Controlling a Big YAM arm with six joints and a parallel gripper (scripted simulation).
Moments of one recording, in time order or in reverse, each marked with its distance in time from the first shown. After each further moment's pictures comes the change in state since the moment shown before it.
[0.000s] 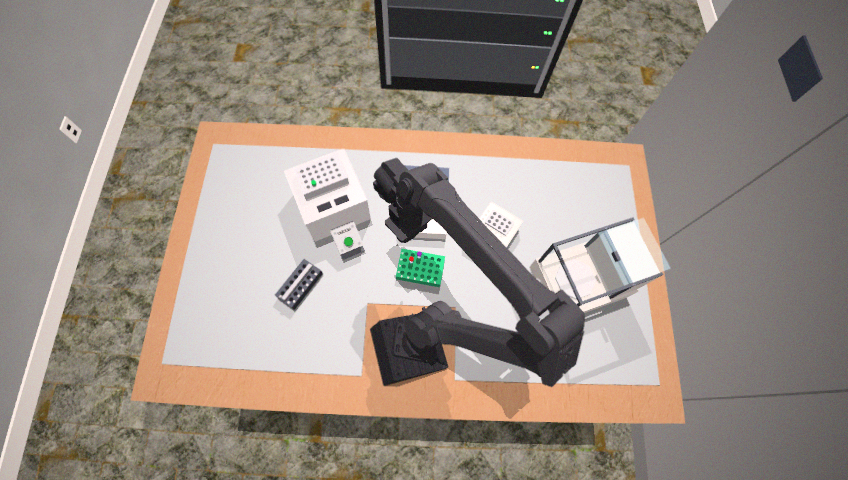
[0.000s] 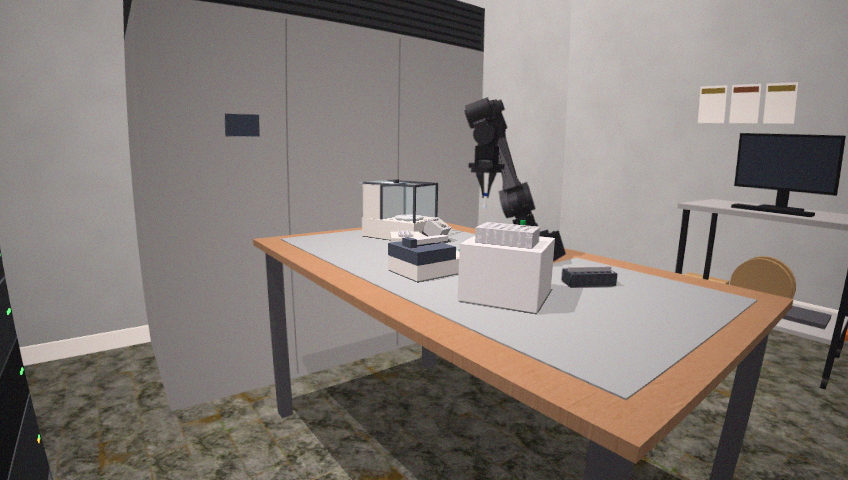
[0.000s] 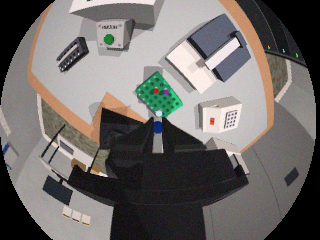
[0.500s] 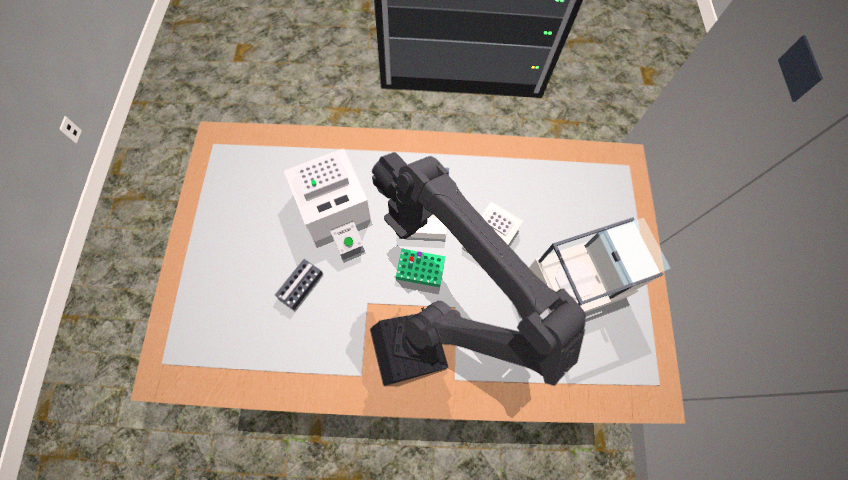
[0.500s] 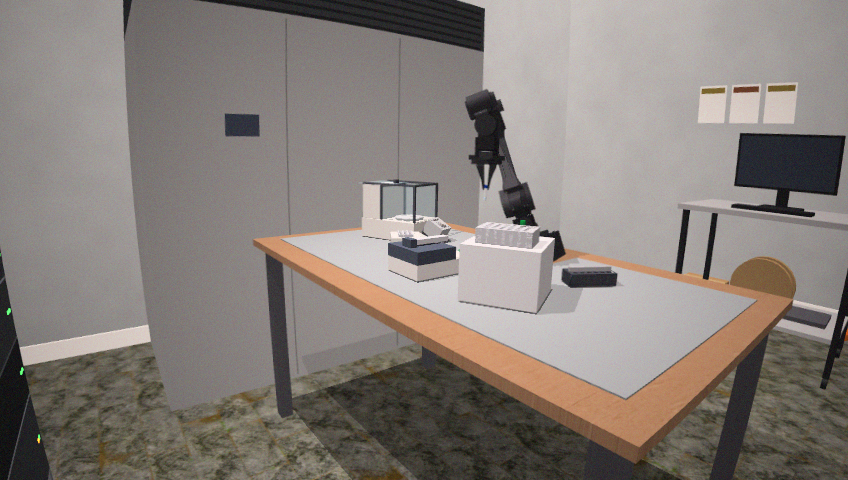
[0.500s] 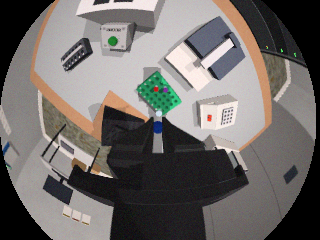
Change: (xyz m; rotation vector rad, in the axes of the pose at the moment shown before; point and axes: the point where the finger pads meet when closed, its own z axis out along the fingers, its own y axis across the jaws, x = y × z) arm -0.001 0.000 -0.024 0.001 -0.004 0.001
